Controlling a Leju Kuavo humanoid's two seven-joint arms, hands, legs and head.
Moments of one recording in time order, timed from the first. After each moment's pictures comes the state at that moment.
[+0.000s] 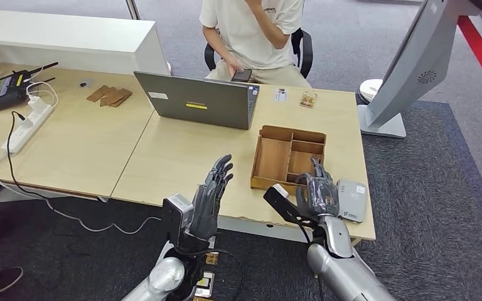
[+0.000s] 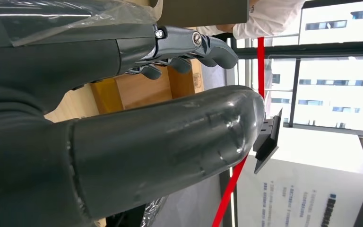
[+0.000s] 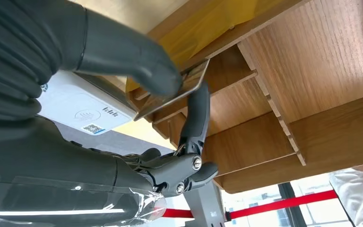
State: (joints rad) left arm -0.17 -0.03 -0.90 -1.41 0.19 0.46 -0.40; right arm -0.62 0.00 0.83 -0.58 0.79 -0.58 0.09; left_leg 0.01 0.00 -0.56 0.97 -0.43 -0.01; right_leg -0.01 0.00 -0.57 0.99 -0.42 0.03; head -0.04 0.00
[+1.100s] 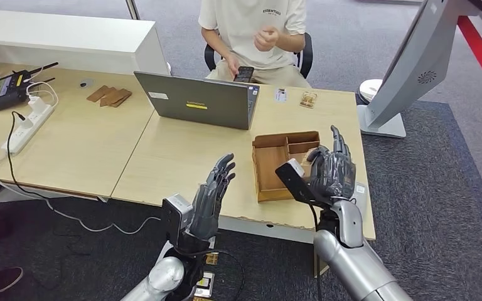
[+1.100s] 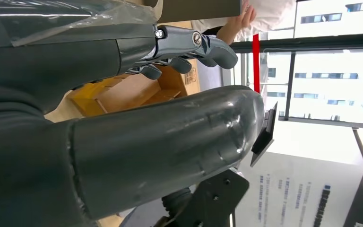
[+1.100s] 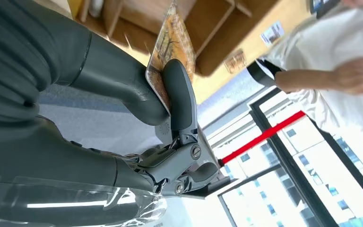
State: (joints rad) left arm -0.18 -0.03 -0.90 -1.42 0.19 0.44 -0.40; right arm -0.62 -0.06 0.76 -0.87 0.81 -0.69 0.13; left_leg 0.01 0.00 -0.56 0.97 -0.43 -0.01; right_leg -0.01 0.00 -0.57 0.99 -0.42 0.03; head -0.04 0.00
